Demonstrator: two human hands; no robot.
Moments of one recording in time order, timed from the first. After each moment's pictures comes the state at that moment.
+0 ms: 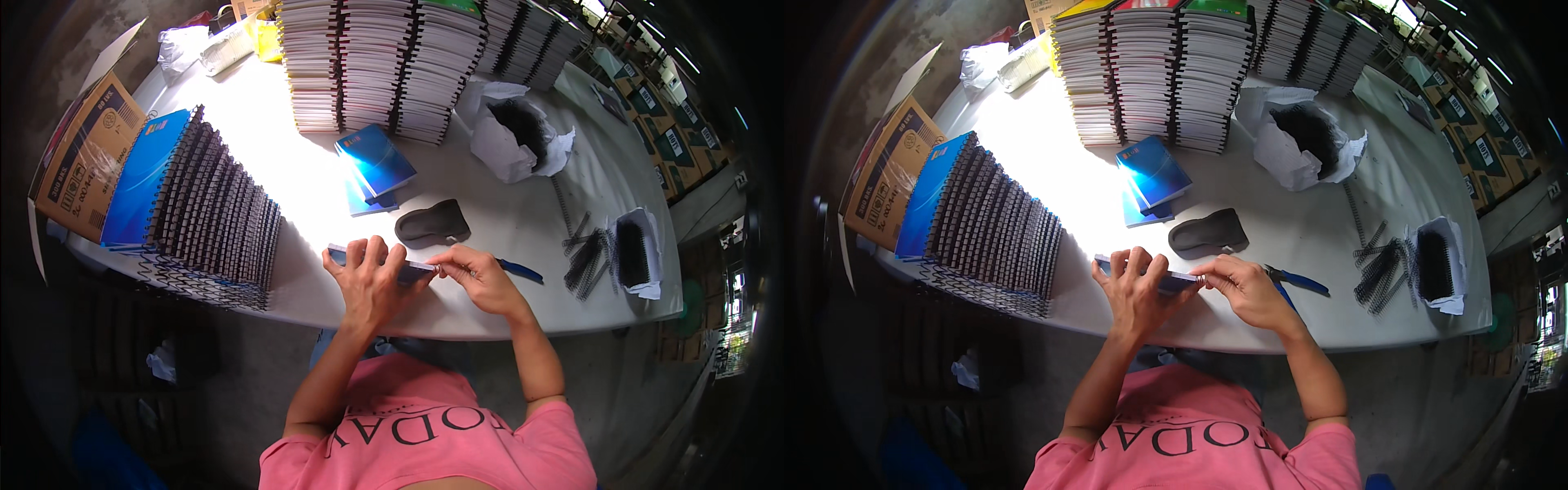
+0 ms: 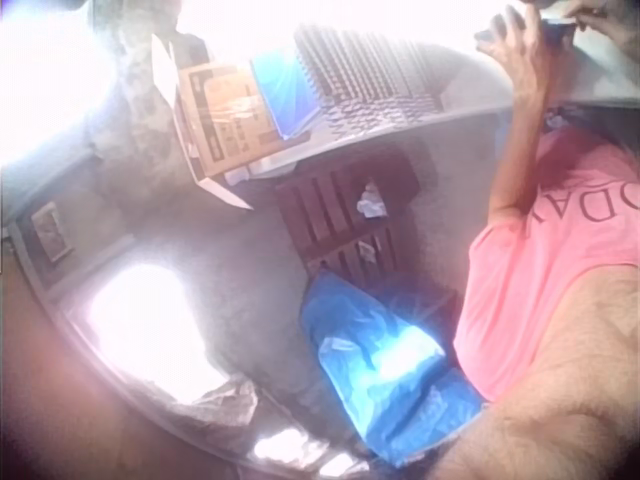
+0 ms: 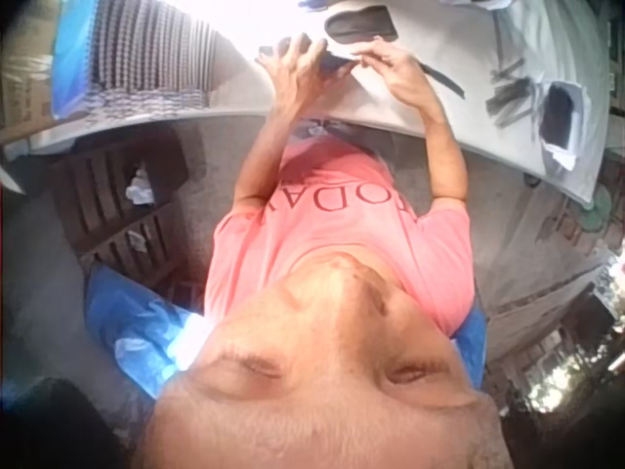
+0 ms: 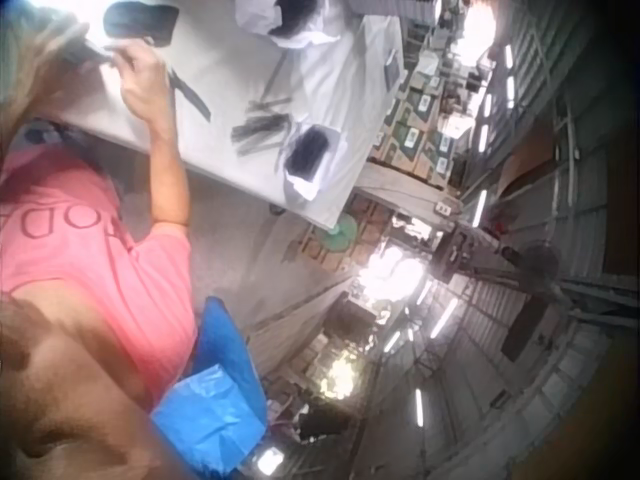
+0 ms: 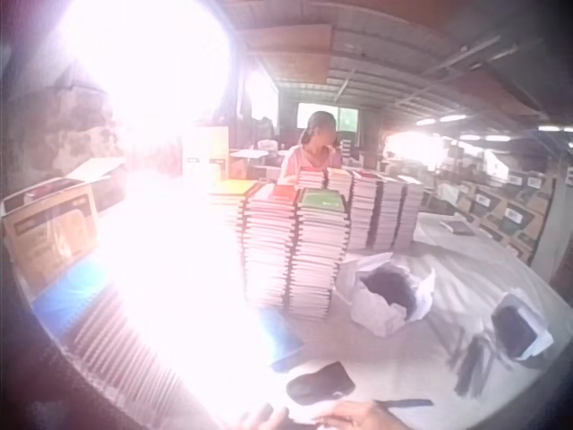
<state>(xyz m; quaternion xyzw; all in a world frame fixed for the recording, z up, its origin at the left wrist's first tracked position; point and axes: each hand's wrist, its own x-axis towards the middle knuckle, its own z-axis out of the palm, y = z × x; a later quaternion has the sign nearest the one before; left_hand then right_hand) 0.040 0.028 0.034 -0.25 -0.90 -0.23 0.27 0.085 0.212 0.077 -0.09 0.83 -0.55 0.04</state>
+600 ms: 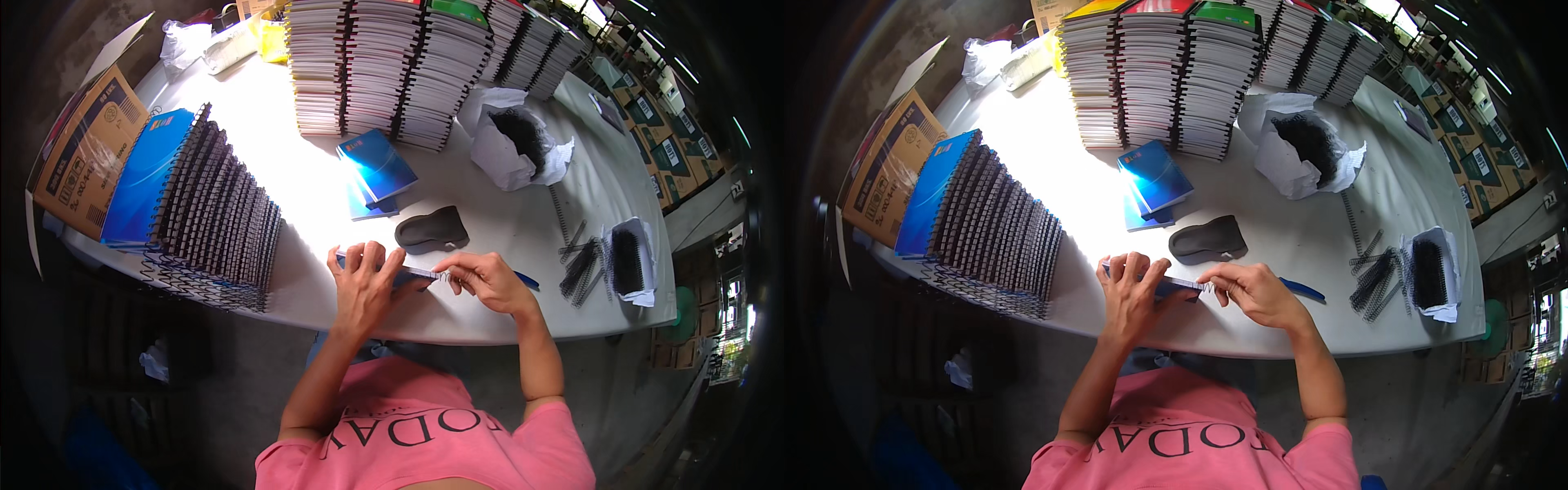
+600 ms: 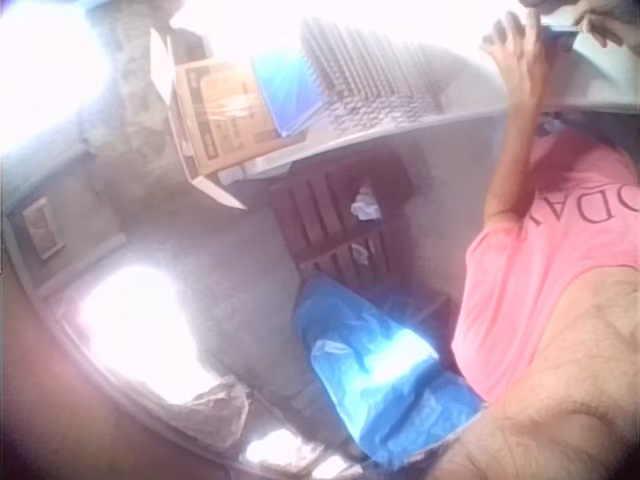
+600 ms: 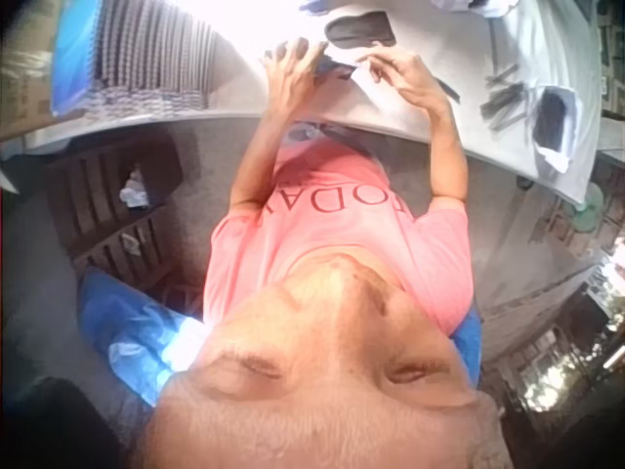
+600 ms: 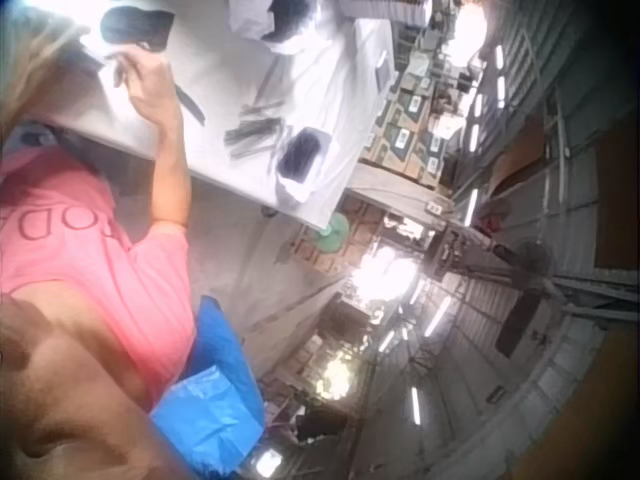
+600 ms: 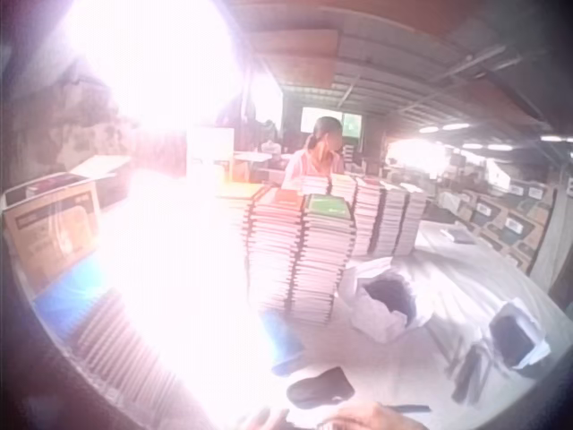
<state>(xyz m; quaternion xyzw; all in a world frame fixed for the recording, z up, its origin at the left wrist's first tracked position) 0.036 0.017 0.030 -0.29 -0.89 -0.25 0.24 0.079 0.222 0.102 -0.05 0.85 -0.50 0.14</state>
